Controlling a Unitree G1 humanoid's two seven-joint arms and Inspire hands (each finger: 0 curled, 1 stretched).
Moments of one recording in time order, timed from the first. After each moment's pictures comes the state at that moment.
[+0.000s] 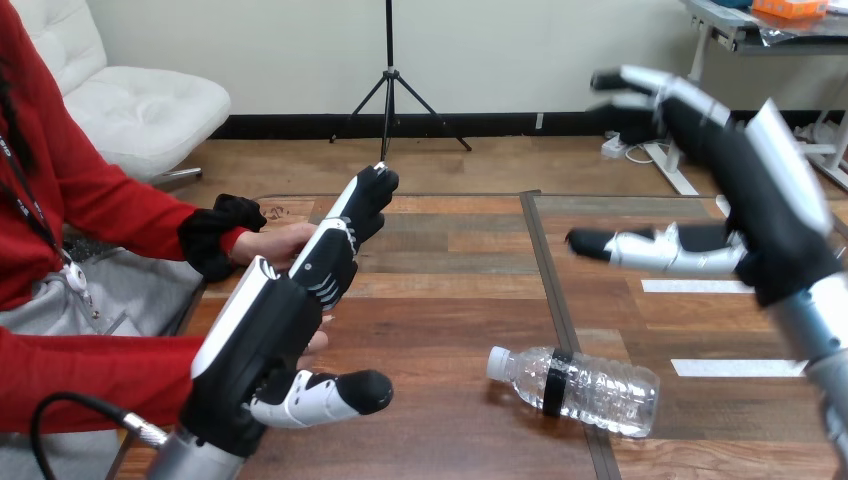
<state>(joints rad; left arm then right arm) 0.08 0.26 -0.07 0.16 -0.24 -0.82 -0.50 -0.15 -0.40 -0.15 0.09 -0.10 -0.47 0.27</state>
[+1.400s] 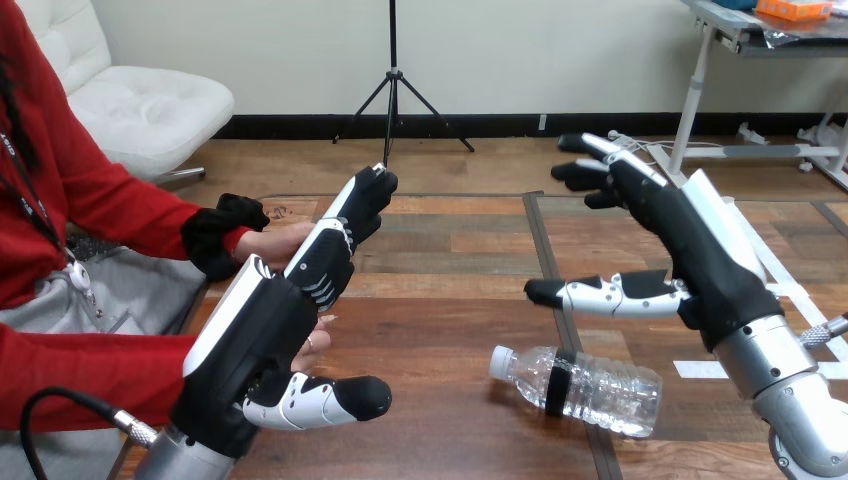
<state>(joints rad) 0.10 0.28 -0.06 0.11 -0.25 -0.78 -0.54 -0.10 -0.37 -0.06 0.05 -0.20 -0.32 0.24</state>
